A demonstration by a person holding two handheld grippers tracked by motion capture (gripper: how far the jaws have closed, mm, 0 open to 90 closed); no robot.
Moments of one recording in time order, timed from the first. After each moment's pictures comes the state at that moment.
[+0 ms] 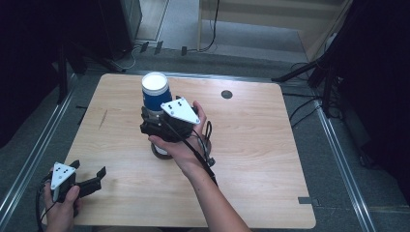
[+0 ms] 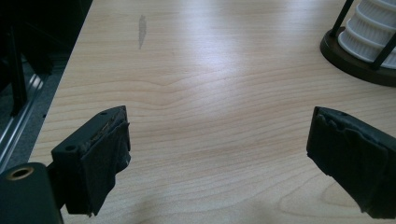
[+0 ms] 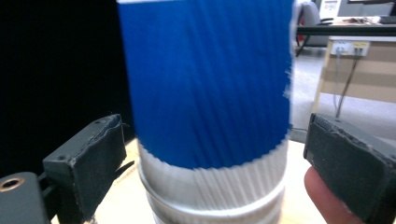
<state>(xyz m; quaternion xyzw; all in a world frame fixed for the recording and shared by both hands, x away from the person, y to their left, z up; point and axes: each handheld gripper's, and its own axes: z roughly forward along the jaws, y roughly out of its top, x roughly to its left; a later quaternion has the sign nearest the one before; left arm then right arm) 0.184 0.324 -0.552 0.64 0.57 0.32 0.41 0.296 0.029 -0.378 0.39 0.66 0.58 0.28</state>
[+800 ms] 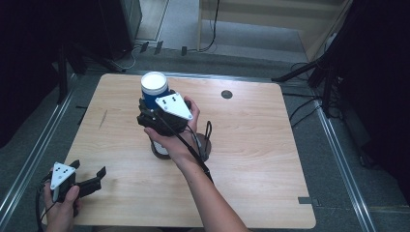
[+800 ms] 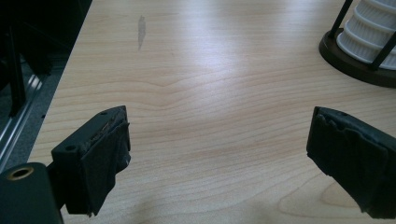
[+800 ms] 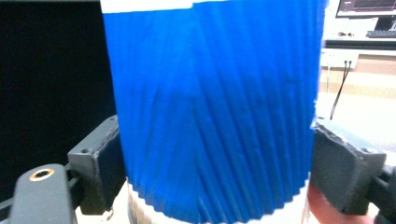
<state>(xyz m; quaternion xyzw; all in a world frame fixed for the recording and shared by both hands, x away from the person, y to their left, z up) 0.184 0.325 -0.552 0.64 0.57 0.32 0.41 0.309 0.044 -0.380 0.39 0.65 0.58 0.30</state>
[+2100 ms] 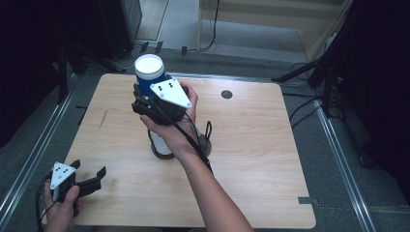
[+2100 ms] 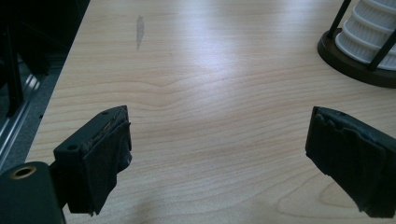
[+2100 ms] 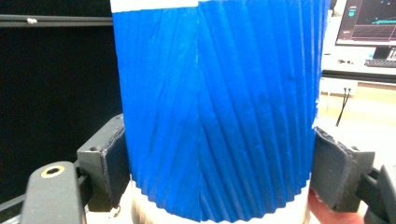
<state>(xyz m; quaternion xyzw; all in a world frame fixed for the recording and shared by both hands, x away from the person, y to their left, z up) 0.185 0.325 -0.552 0.64 0.57 0.32 0.41 0.309 0.047 -0.337 0.36 0.64 0.60 0.32</state>
